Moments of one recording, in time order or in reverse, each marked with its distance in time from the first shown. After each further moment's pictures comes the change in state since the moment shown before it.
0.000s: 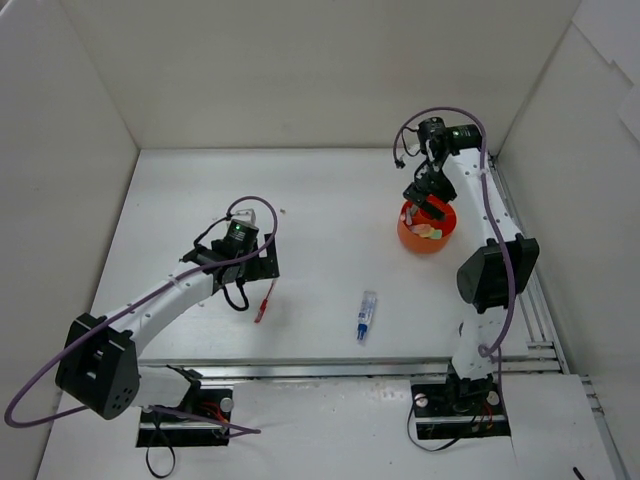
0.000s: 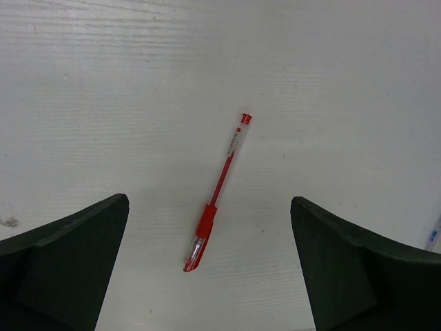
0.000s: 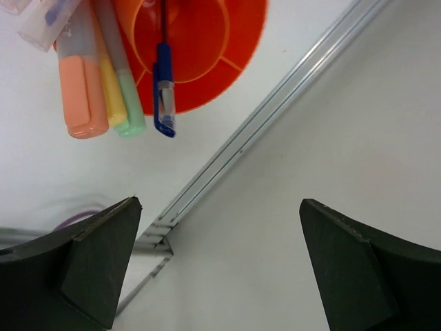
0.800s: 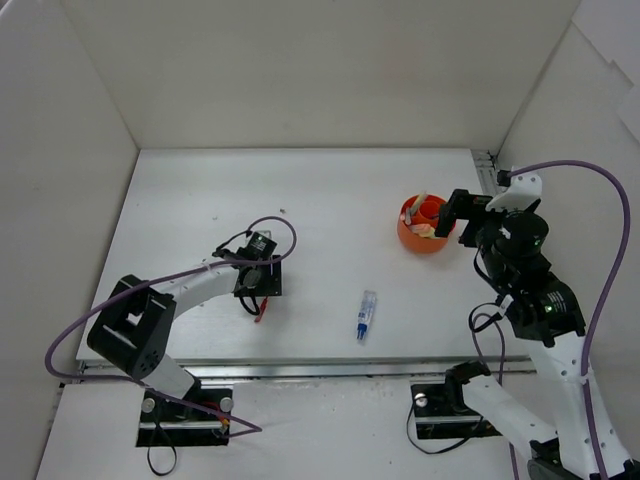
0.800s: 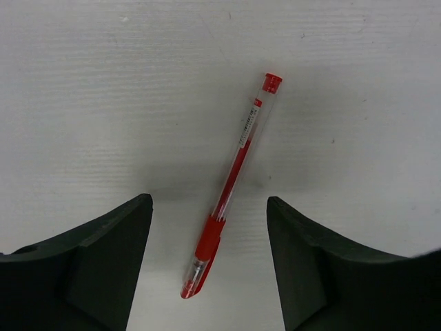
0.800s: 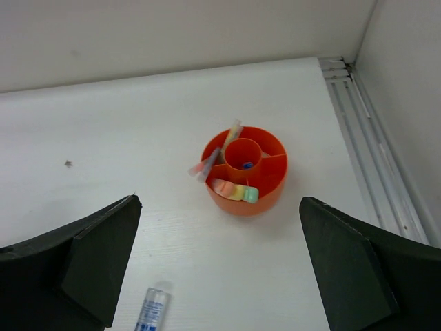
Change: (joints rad) left arm -0.043 0.214 -0.040 0.043 0.031 0.002; right arm 0.107 -1.190 -0.914 0.820 -0.011 0.841
